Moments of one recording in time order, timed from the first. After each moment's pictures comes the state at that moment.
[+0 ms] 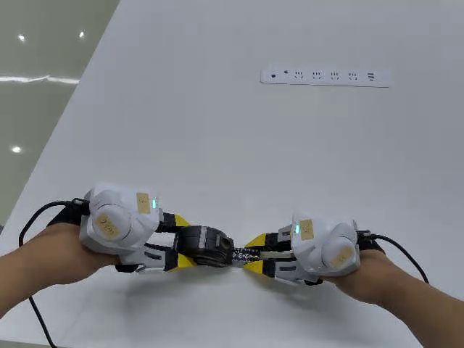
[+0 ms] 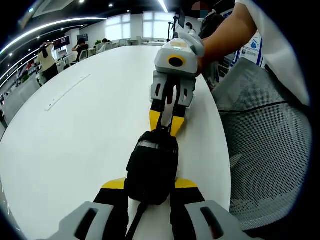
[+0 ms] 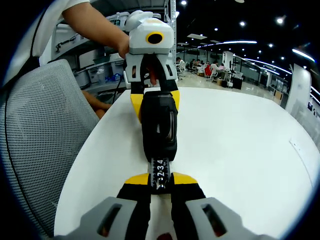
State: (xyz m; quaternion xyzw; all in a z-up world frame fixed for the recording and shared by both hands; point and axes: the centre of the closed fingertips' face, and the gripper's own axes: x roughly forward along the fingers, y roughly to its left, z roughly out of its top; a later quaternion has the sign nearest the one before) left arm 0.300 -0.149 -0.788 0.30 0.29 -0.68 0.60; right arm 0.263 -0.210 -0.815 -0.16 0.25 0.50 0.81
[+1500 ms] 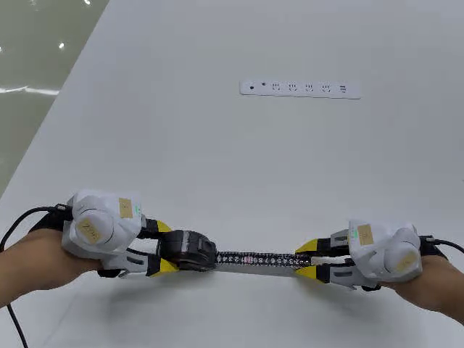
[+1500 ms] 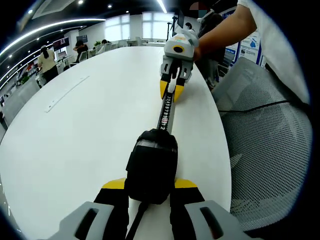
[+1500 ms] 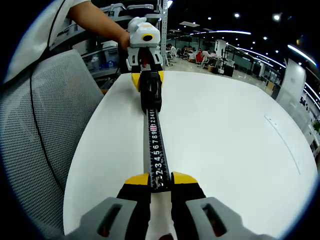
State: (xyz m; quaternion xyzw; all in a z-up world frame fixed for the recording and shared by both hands) left arm 0.297 -0.151 -0.788 0.30 0.28 -0.68 0.60; right arm 0.216 -0.321 -0.809 -0.19 0.30 0.45 0.82
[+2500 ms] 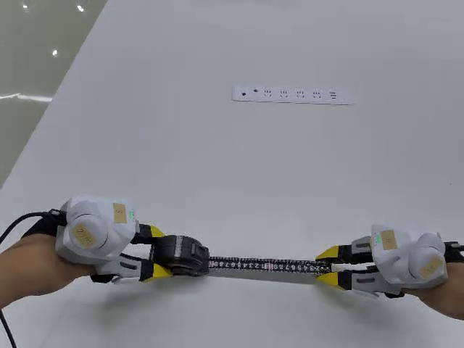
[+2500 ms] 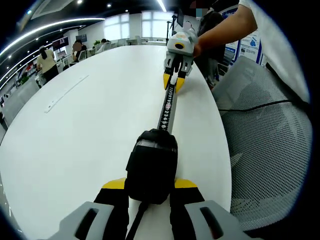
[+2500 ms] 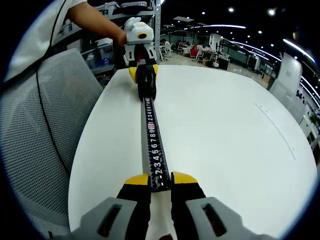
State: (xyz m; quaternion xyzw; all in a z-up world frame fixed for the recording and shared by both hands) left arm 0.297 -0.153 -0.787 0.31 0.28 -0.68 0.60; right arm 0.195 -0.360 -0.807 -0.19 0.33 0.43 0.82
